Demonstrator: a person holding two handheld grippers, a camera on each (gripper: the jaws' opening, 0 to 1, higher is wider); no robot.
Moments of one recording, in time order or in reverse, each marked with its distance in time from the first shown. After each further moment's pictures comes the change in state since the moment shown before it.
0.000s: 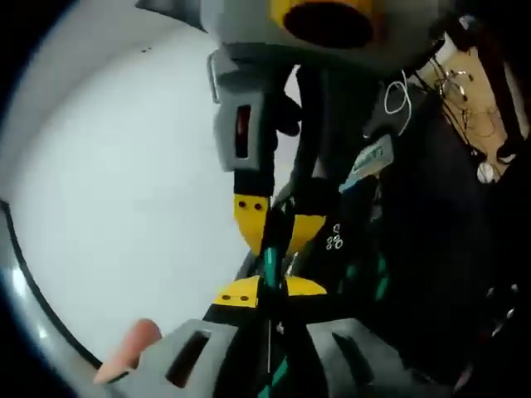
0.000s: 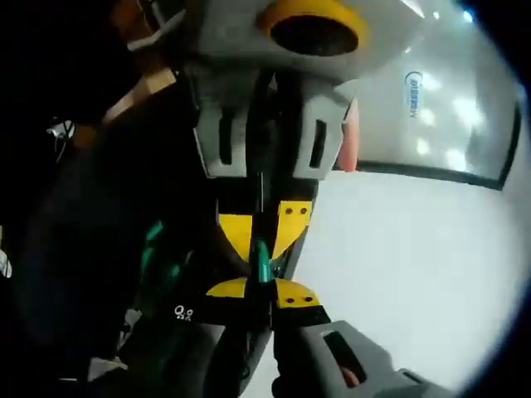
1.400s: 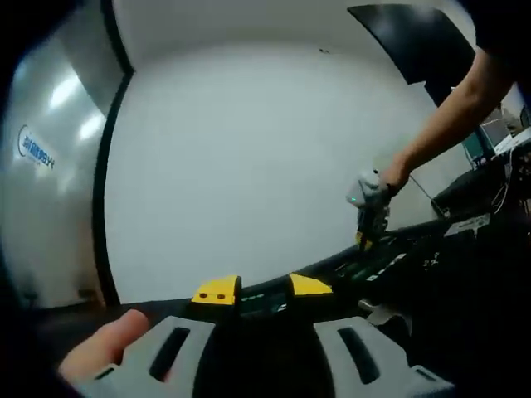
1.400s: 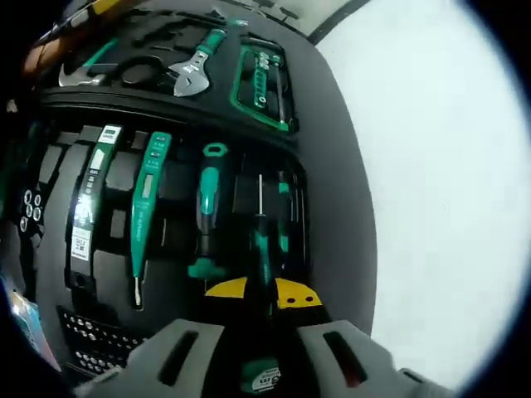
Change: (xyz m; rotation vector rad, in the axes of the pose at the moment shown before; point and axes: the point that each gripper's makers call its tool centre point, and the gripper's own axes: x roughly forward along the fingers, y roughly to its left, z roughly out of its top) left arm -0.057 0.099 -0.121 -0.491 -0.091 0.522; right arm 0.150 0.005 -0.251 0.566 0.250 0.405
